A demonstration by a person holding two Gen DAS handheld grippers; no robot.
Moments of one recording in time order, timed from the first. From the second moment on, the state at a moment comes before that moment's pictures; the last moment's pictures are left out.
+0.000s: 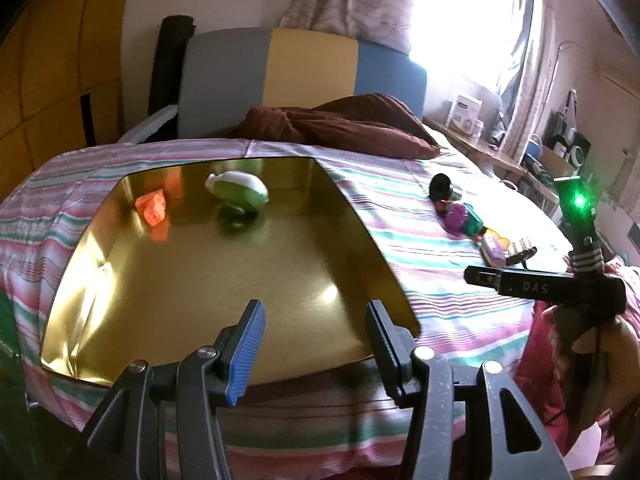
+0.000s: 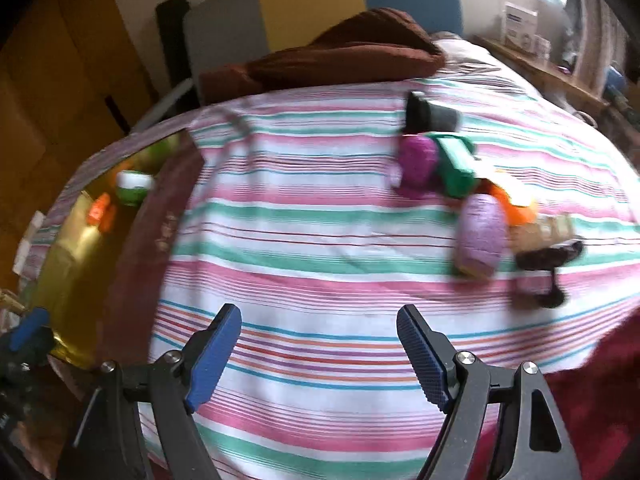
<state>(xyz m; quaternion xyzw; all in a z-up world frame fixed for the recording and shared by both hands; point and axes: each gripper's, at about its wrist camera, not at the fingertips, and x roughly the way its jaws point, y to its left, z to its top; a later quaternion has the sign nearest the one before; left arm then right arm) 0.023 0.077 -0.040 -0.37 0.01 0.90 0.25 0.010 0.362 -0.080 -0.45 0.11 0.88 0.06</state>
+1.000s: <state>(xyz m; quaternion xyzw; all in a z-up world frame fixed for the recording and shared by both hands) 0.048 0.160 -0.025 -0.37 0.07 0.87 0.31 -0.007 0.532 -0.096 -0.54 0.16 0.82 0.12</state>
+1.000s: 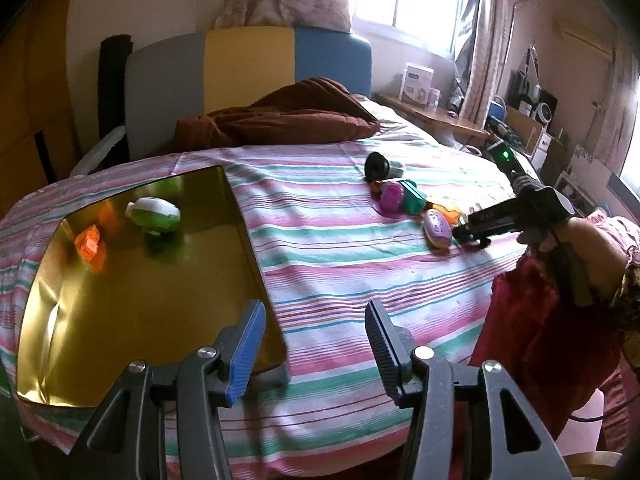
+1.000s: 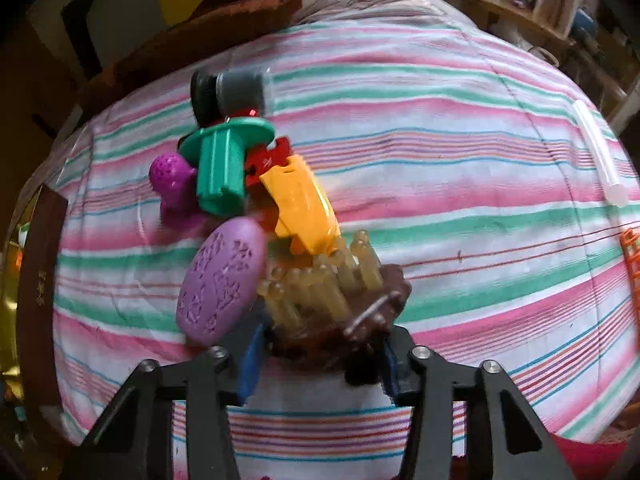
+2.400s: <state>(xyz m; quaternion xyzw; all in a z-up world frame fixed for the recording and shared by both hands) -0.012 0.430 -0.098 -0.40 0.22 0.79 0.41 0.006 0.584 -0.075 -0.43 0.32 0.83 0.16</state>
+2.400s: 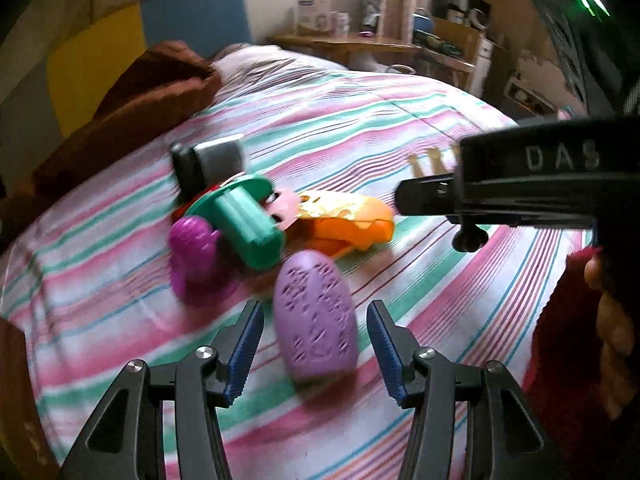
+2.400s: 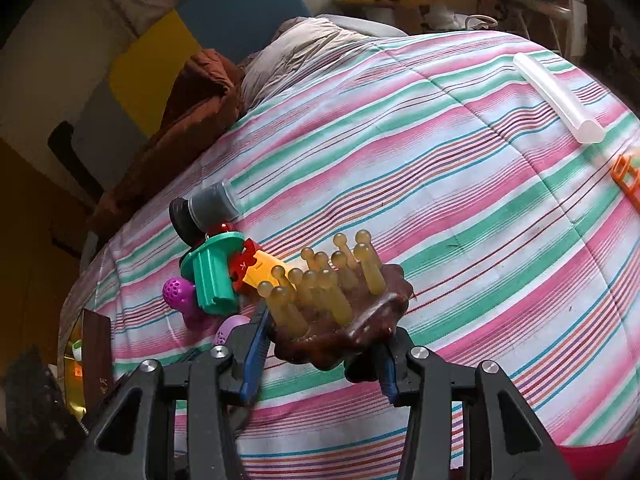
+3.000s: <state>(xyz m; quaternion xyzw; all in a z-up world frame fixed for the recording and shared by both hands) -0.002 0.399 -0.110 -0.37 0.20 0.80 0.42 0.003 0.576 -0.069 -0.41 0.32 0.85 0.11</state>
